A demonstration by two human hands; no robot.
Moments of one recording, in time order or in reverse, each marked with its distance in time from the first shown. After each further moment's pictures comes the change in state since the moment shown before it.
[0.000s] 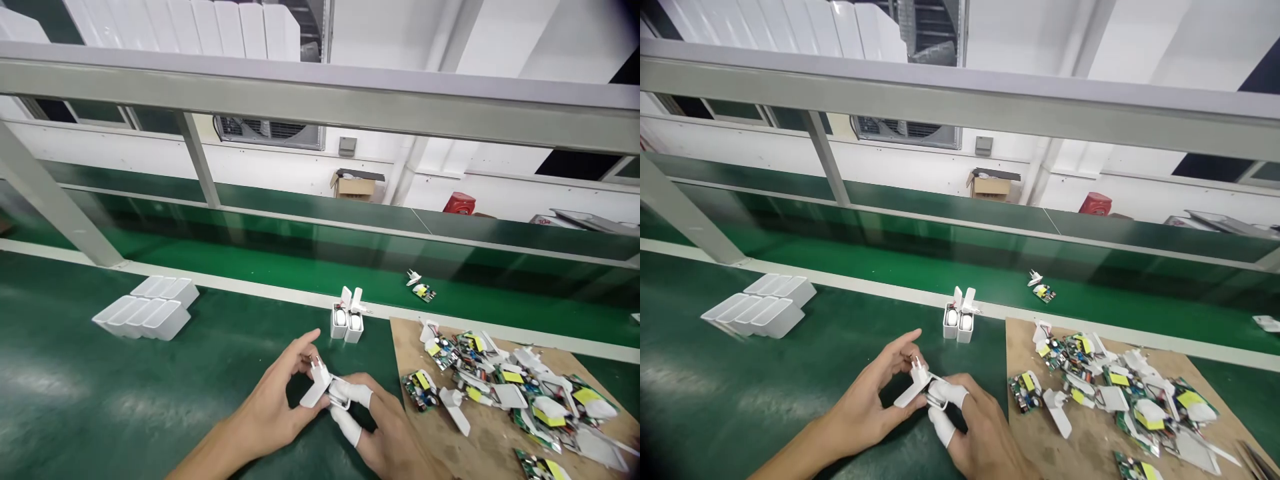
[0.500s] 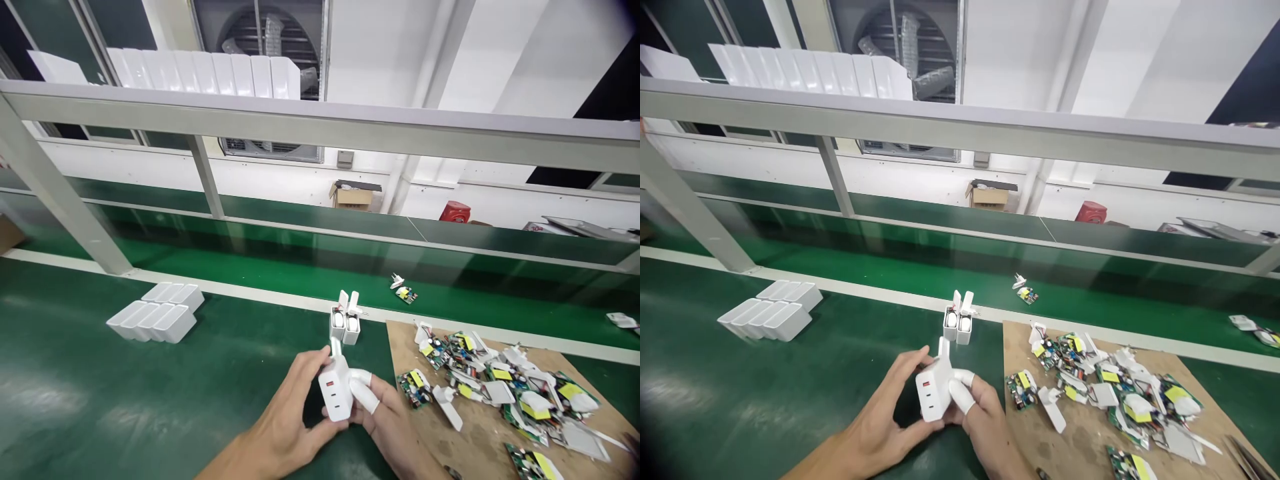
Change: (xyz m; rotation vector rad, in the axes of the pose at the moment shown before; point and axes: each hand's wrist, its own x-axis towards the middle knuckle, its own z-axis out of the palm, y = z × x) left_hand -0.010 0.003 0.022 0.175 0.056 0.202; right_hand 0.009 -0.012 0.007 1.106 0.079 0.712
